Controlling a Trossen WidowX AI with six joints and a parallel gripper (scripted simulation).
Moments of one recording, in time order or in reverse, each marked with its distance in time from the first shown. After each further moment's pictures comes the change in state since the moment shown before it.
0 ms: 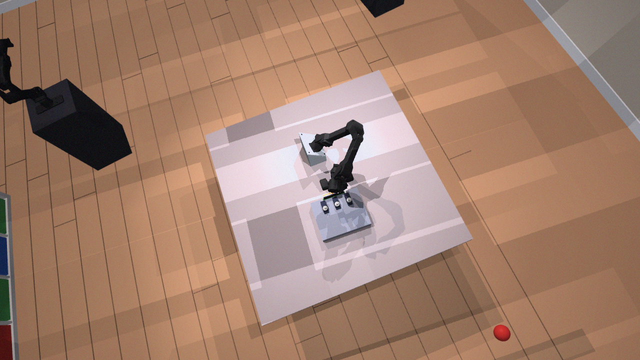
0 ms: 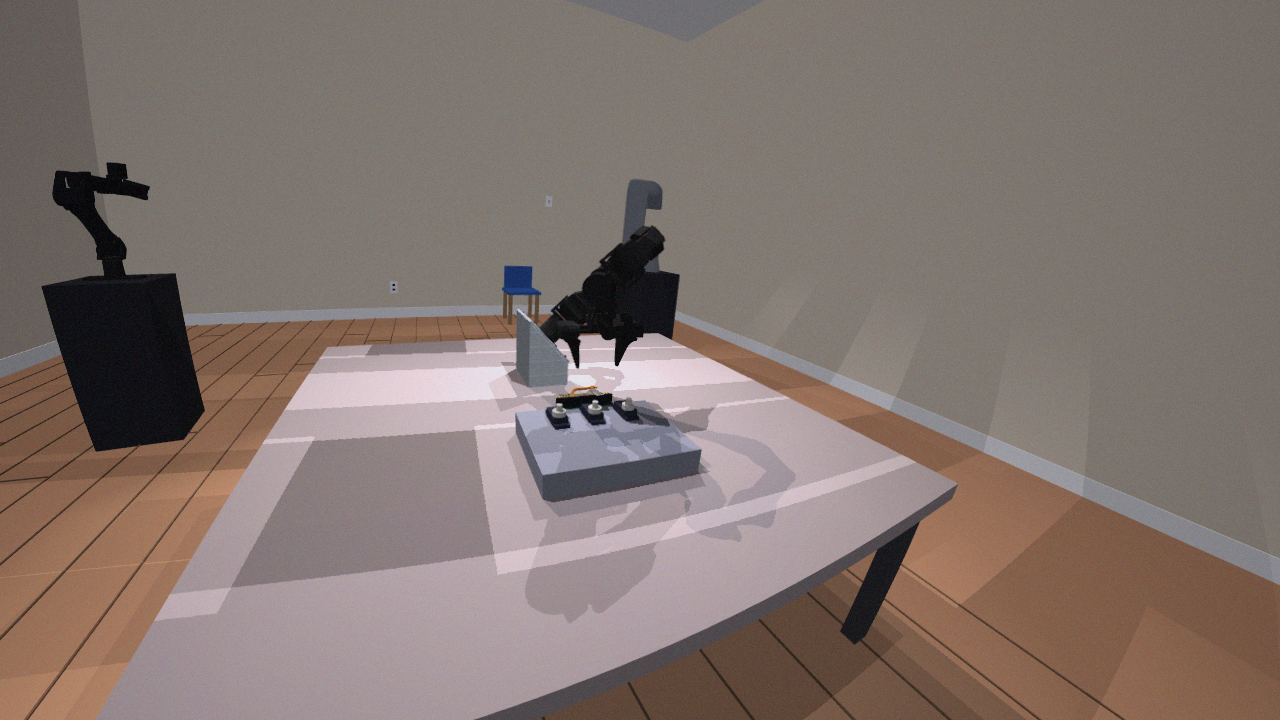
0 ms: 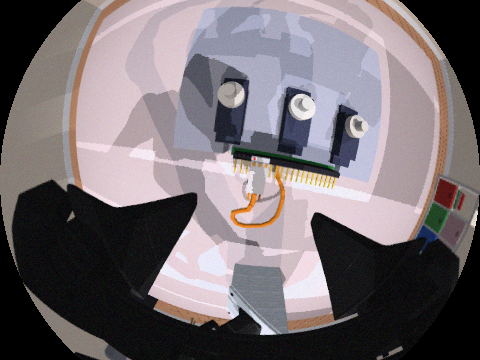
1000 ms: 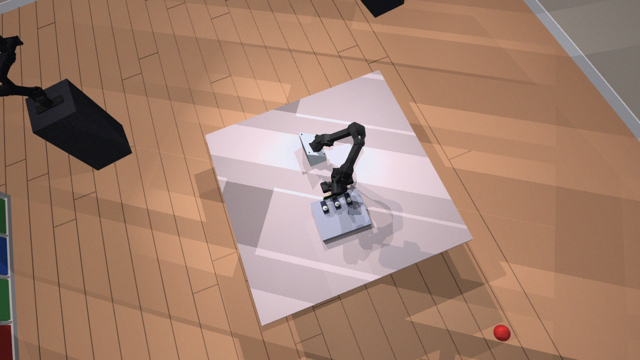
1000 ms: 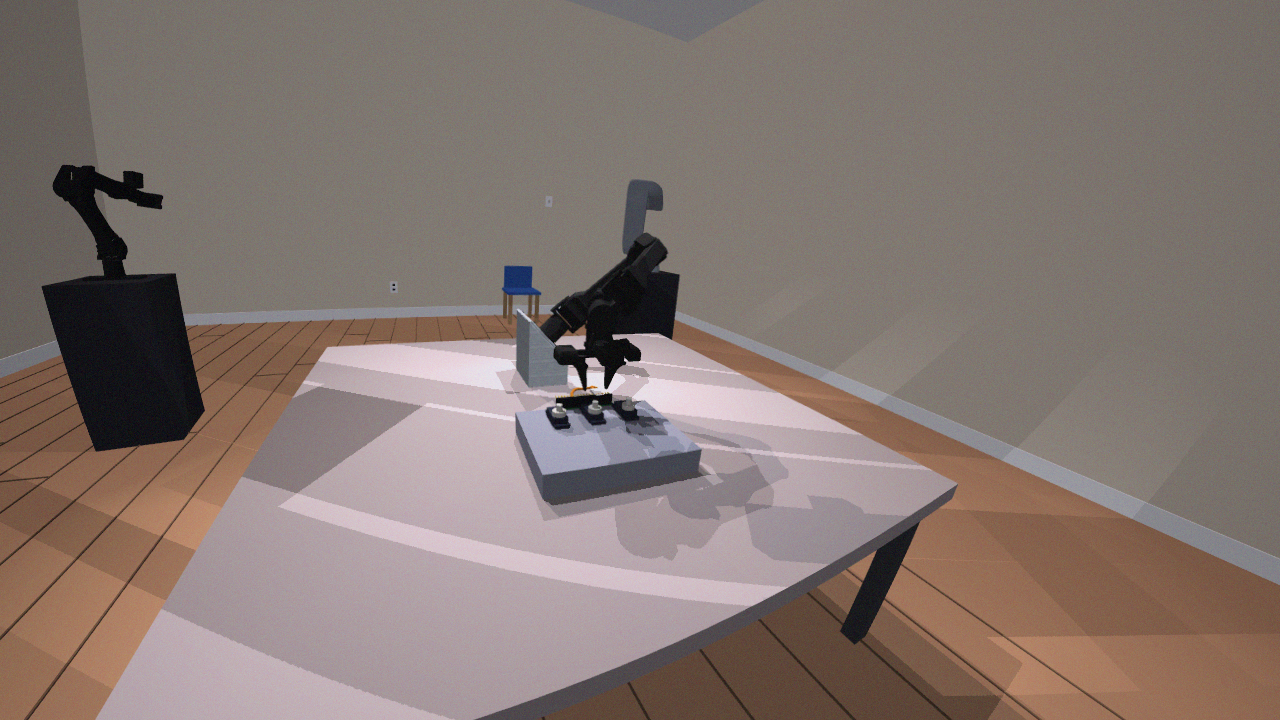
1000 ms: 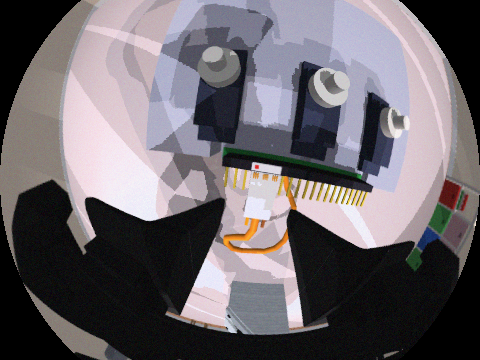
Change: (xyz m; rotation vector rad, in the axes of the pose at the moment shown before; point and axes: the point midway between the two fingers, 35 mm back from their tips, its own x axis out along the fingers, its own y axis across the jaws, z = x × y) arm 0.055 0.001 -0.002 0.001 0.013 0.002
